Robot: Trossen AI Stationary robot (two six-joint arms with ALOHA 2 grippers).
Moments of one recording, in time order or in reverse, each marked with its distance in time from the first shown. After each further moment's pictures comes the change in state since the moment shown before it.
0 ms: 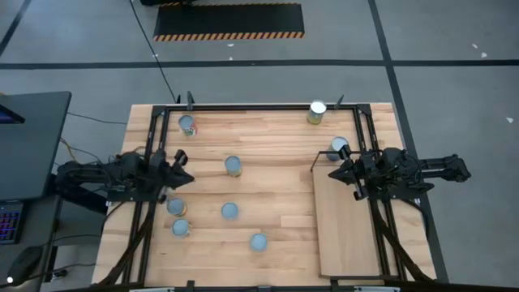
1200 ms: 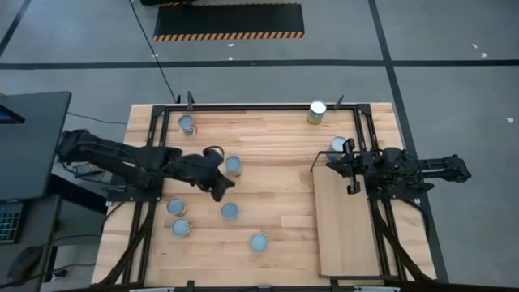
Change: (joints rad) left arm -0.187 1.129 0.994 -0.824 -0.321 -0.593; right arm -0.006 0.000 0.000 0.009 0.192 -0.132
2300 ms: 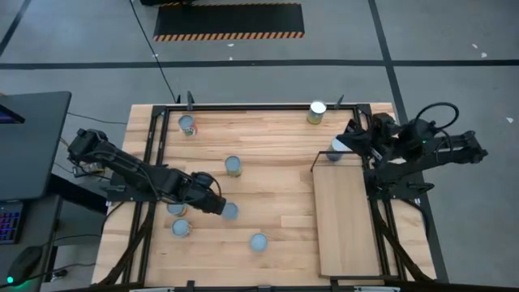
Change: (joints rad) left arm -0.178 0.163 -0.094 -0.276 -0.044 -0.610; right arm 0.103 0.546 0.669 0.053 0.078 0.625
